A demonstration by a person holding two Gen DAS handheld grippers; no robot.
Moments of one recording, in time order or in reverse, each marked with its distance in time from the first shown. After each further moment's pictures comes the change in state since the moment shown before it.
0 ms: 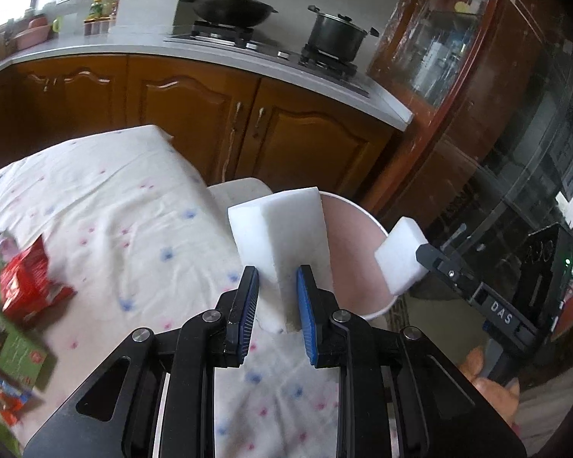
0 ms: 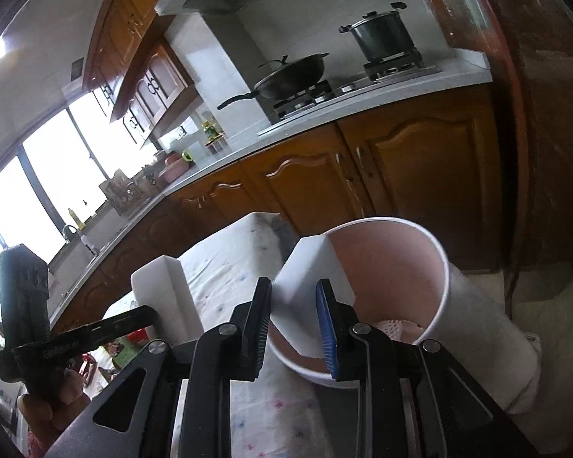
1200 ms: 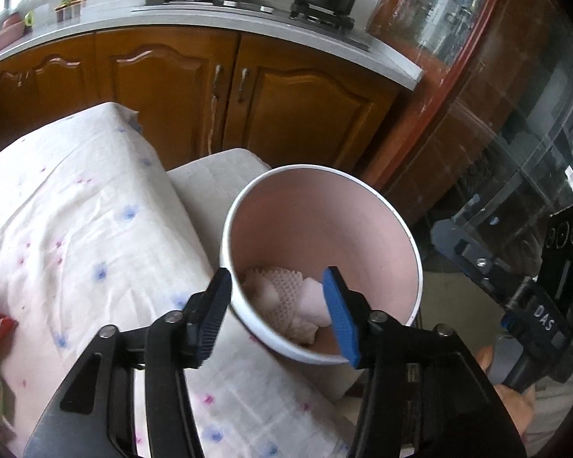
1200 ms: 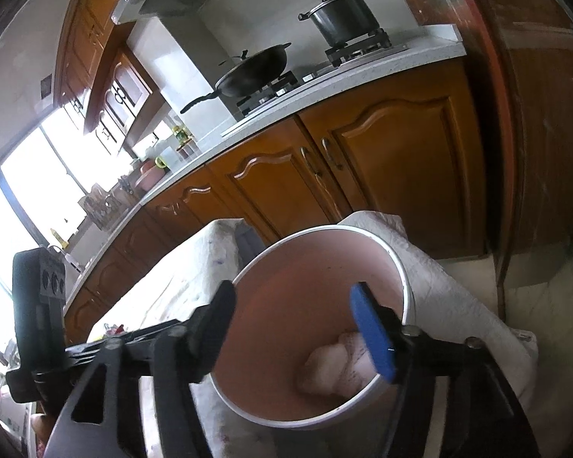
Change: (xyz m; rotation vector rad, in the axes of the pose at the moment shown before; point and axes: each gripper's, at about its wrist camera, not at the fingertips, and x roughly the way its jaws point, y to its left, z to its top) left arm 0.081 -0.031 0.015 0.034 0.134 0.029; right arm 0.031 -0.052 0.018 0.090 0.026 -0.042
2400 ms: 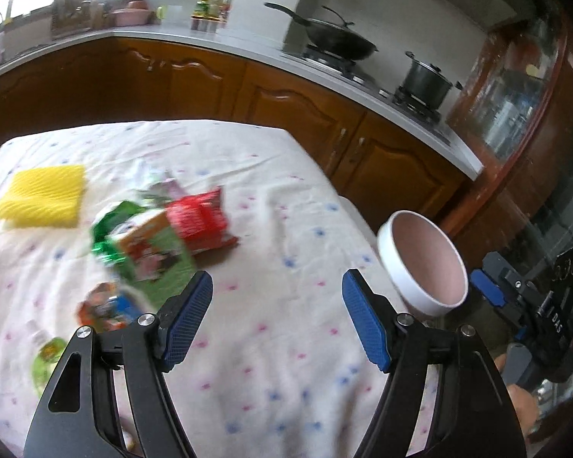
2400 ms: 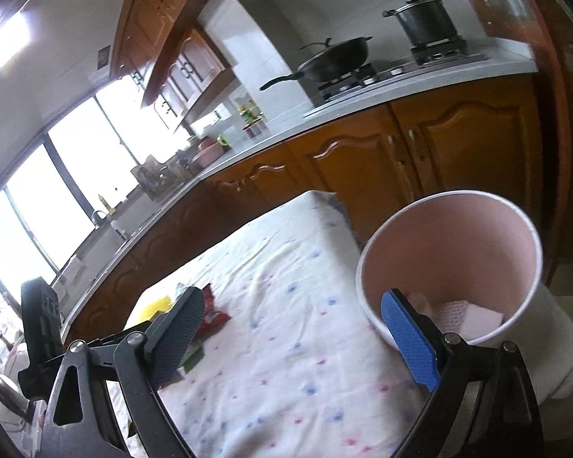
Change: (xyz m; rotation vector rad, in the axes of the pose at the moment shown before) left arm -0.165 0.147 -0.106 -0.277 -0.231 0.192; right arm -0.012 0.119 -0.053 -0.122 0.033 0.176
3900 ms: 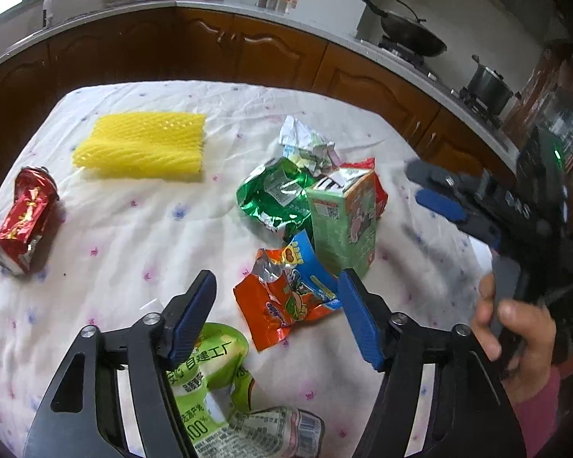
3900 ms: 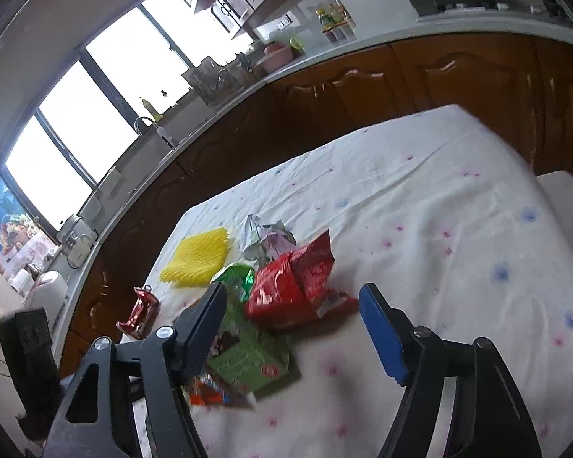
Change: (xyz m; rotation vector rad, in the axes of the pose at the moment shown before) left arm 0.001 0.122 -0.021 -0.085 0.082 0.136; right arm 0.188 0.121 -0.030 -0.132 0.351 0.210
